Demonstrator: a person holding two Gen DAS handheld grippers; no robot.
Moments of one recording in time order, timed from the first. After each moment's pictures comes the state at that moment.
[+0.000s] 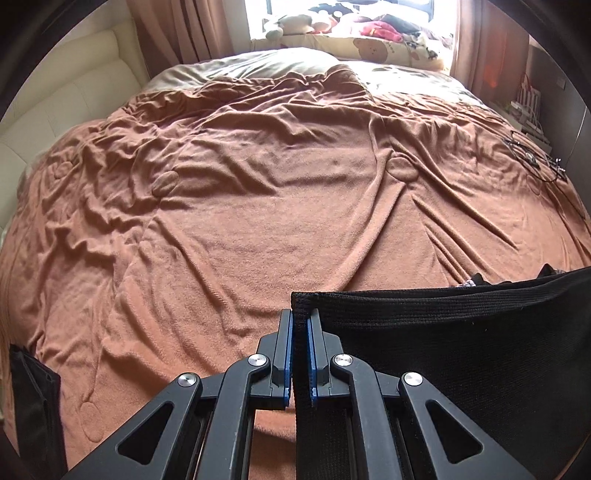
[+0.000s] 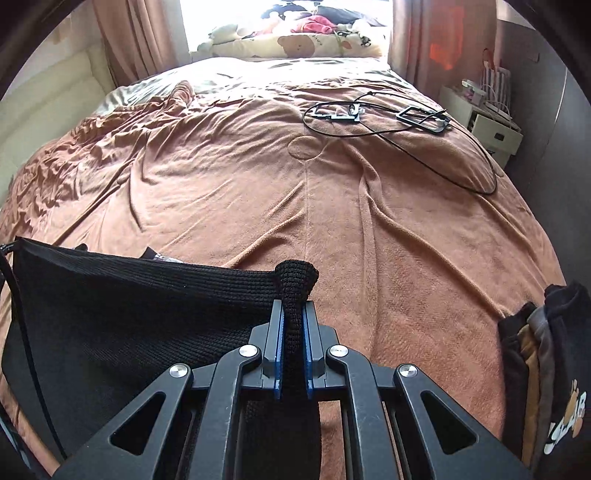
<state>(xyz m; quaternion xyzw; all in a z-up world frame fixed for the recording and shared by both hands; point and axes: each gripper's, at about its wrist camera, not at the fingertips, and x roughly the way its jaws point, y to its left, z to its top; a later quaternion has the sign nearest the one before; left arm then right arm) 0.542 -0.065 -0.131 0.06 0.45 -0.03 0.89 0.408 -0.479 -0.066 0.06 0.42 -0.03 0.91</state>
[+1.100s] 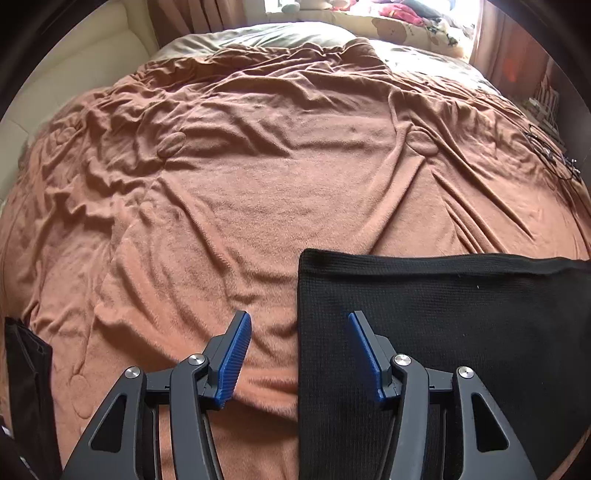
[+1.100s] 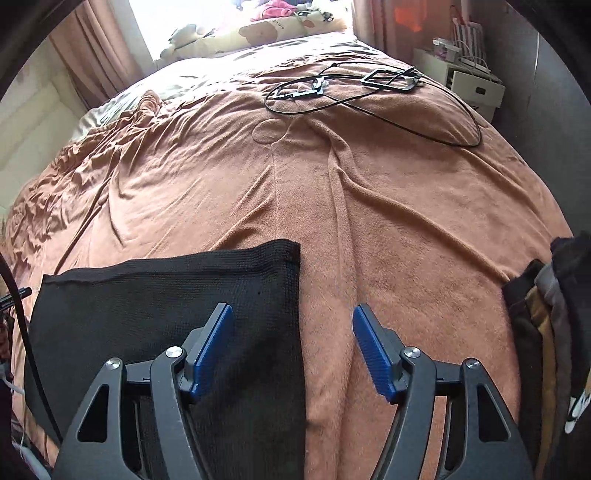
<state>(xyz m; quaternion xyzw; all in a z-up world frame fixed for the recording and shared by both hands) 0.531 -0.053 -0.146 0.04 0.49 -0.01 0.87 0.395 -0.513 -0.075 0.15 0.43 -0.05 0.89</state>
